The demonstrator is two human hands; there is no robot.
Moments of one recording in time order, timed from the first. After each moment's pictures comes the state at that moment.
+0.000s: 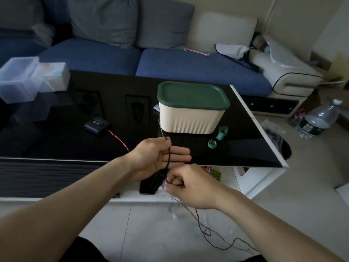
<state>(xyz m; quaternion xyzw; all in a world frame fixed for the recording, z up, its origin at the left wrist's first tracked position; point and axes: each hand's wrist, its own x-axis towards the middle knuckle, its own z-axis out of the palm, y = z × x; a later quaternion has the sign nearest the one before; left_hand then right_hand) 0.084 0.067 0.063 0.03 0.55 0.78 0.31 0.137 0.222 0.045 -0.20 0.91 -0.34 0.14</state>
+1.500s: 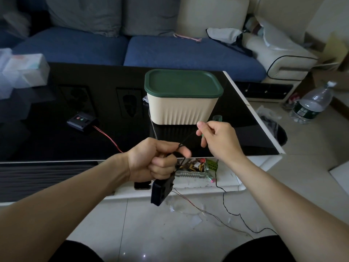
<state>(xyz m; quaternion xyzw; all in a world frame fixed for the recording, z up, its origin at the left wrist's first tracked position) 0.071 0.077 0.044 0.08 0.49 0.71 0.50 0.075 0.290 0.037 0.02 0.89 -0.44 -0.13</state>
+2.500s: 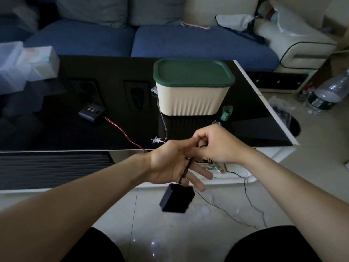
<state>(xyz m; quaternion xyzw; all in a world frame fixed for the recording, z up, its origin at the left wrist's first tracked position) 0.086 0.091 0.029 0.08 0.52 0.64 0.56 0.089 0.270 0.041 -0.14 0.88 -0.44 0.11</state>
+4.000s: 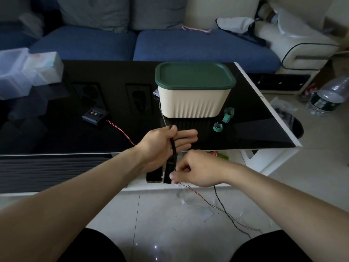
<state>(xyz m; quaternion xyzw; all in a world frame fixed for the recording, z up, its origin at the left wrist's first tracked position) 0.073 0.085 0.039 0.00 0.53 0.80 0.29 0.111 0.230 0.034 -0.19 0.90 -0.29 0.25</state>
